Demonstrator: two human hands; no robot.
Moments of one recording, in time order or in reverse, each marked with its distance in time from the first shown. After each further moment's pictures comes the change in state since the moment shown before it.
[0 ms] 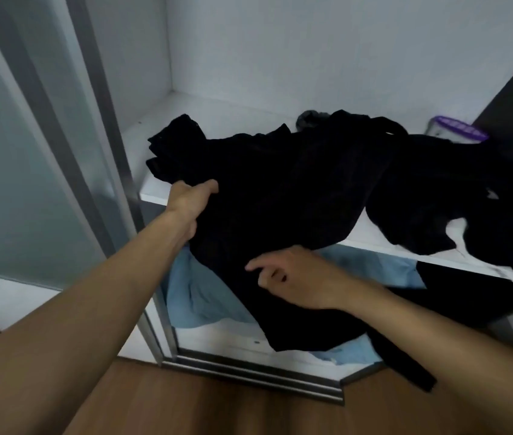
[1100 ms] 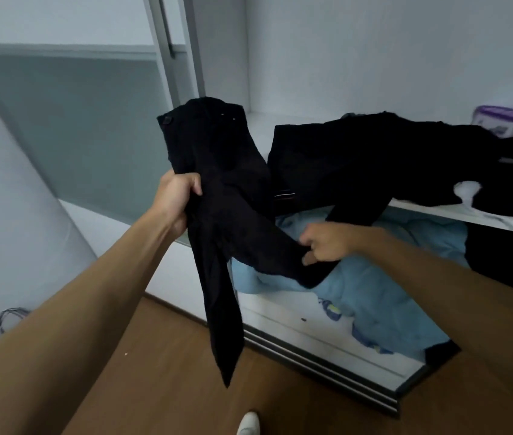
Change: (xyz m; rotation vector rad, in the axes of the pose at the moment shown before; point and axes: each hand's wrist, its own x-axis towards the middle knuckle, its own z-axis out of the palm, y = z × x) left_hand -0.313 -0.001 -0.064 -0.098 0.107 0.337; right_hand -0.133 -0.002 0.018 -0.372 -0.260 -0.208
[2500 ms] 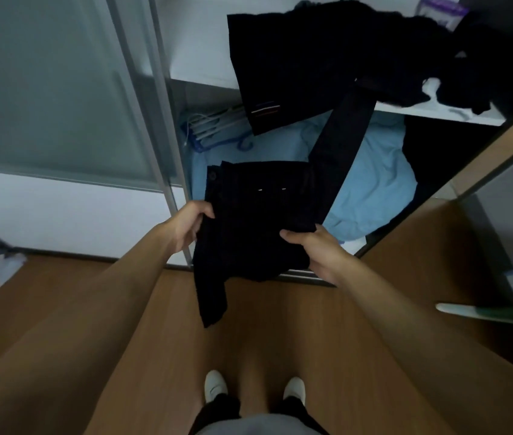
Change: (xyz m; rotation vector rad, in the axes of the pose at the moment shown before) left_hand 0.042 -0.184 -0.119 0.228 -0.655 -0.640; right_hand 0.017 -0.133 0.170 1.689 0.615 0.667
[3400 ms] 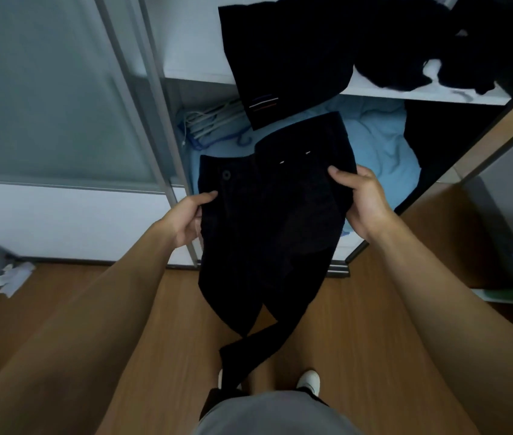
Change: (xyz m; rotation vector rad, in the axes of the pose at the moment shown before) left_hand 0.008 0.007 -0.015 -0.193 -0.016 -0.071; right_hand -0.021 -0.073 -0.016 0.225 0.047 -0.412
